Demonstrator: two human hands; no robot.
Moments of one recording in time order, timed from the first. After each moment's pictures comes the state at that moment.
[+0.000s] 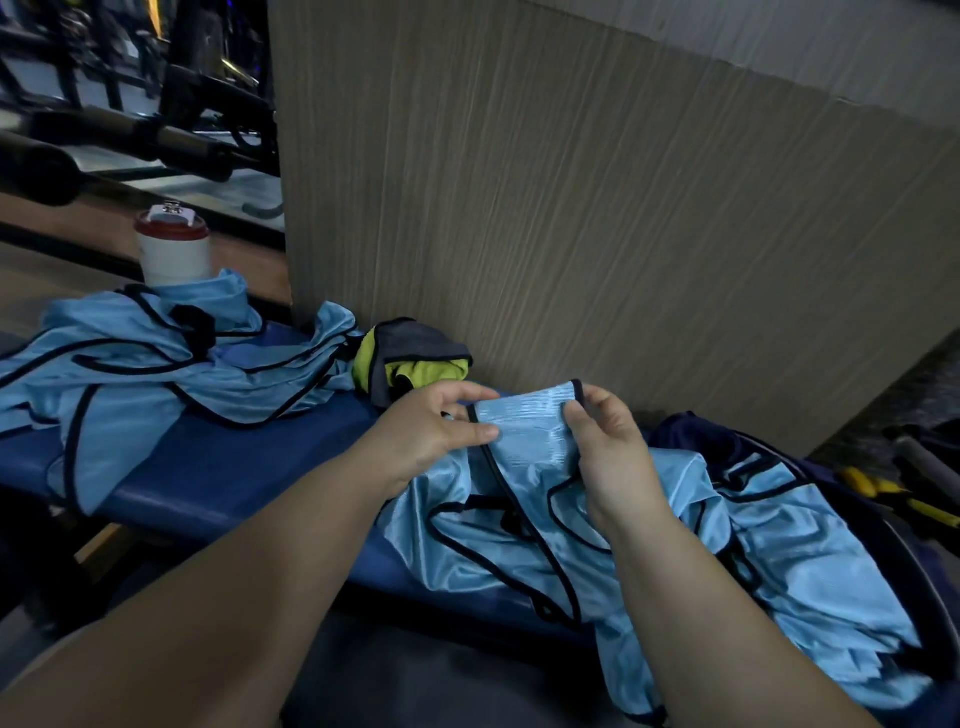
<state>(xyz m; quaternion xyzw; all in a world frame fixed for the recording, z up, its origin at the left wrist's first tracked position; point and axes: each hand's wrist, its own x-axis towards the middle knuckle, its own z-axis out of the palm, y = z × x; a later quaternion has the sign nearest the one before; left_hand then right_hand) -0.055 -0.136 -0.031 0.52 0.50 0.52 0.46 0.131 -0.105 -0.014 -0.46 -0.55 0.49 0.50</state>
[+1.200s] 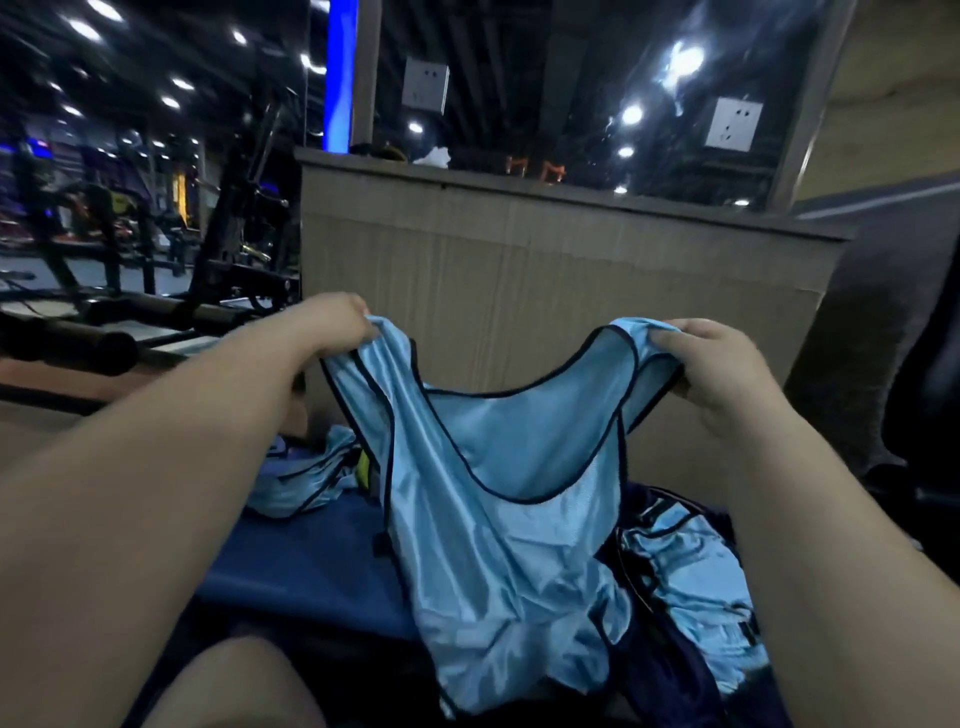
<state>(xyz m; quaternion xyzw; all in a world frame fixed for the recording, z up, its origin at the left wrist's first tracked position) -0.097 -0.232 0.204 0.59 0.74 0.31 0.05 0.258 -0.193 0.204 -0.45 -0.62 0.32 0.56</state>
